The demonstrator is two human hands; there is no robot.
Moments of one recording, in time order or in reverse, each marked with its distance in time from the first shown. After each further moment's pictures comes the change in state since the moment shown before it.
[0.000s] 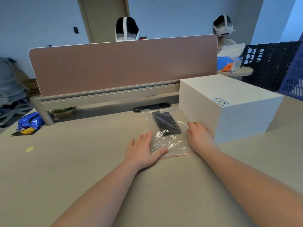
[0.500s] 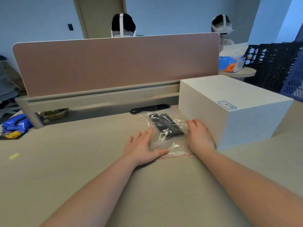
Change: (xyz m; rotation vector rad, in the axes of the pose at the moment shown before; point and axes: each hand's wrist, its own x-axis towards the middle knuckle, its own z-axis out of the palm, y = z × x) left_hand 0.037 -0.005 -0.005 -0.059 -0.057 0.043; right_hand 0.023 -0.006 0.009 -0.019 0.078 -0.022
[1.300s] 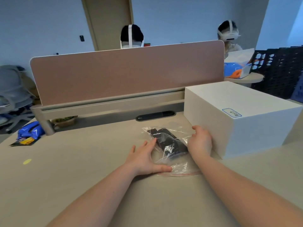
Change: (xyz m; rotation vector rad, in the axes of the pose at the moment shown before) left_hand -0.011 -0.009 -0.006 -0.022 -0.122 0.000; right_hand 0.009 -0.021 0.016 0.378 0.223 0.269
